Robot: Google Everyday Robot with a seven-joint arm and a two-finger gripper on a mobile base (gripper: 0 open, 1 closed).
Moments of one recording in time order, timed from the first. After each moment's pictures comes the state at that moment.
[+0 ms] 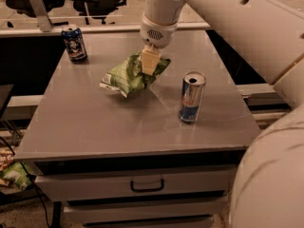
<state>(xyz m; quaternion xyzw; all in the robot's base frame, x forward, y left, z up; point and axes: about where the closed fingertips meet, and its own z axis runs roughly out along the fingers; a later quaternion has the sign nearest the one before) 0.635 -0.008 0.908 -0.62 0.78 0.01 0.13</state>
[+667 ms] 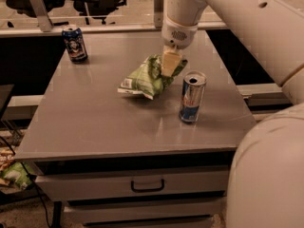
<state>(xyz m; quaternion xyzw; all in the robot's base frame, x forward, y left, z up) 0.641 -0.063 0.896 -0.66 0.75 0.03 0.11</state>
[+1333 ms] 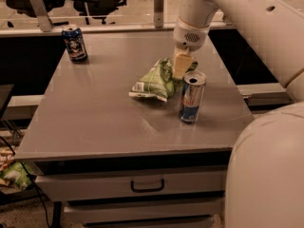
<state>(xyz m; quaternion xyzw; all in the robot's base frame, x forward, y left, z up) 0.643 -0.090 0.886 -0.67 0.73 0.03 0.09</state>
